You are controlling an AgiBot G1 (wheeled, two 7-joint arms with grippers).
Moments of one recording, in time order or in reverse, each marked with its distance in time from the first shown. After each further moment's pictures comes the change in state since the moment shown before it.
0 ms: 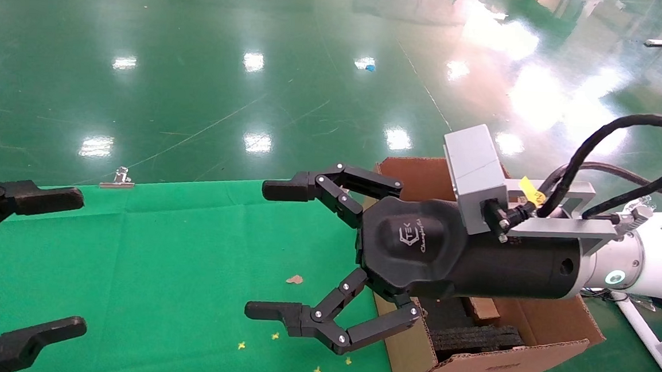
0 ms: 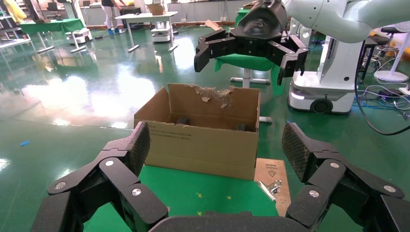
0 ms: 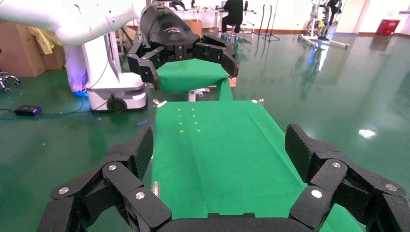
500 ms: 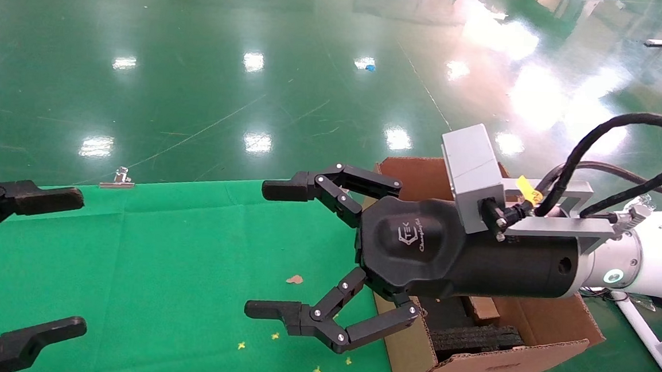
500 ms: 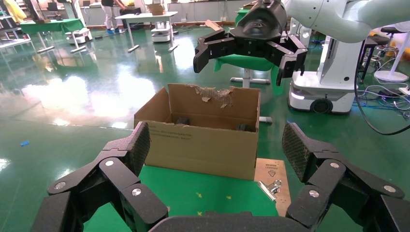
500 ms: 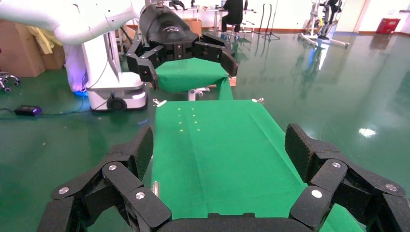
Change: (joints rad) left arm 0.000 0.000 0.000 0.000 0.000 0.000 0.000; right arm 0.006 -0.001 -0.007 -0.004 -0.003 0.001 0.002
